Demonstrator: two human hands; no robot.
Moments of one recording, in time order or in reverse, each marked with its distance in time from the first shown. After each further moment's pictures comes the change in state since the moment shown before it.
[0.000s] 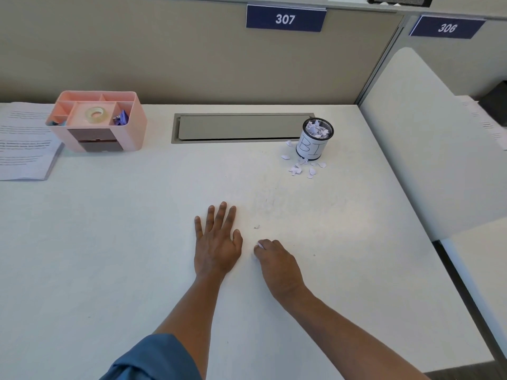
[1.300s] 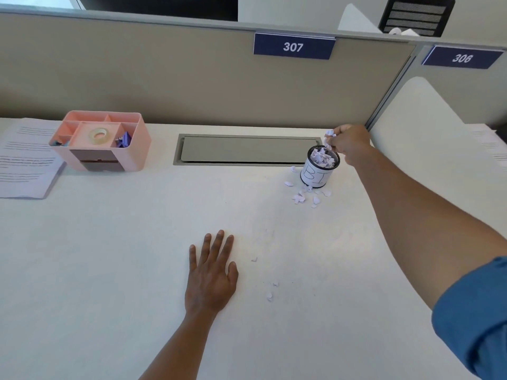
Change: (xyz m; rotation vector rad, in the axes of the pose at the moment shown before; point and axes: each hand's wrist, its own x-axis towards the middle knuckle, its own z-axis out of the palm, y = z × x) left_hand 0.000 0.004 -0.005 0.004 0.000 -0.004; right_hand 0.270 0.178 -0.211 0.611 0.317 0.615
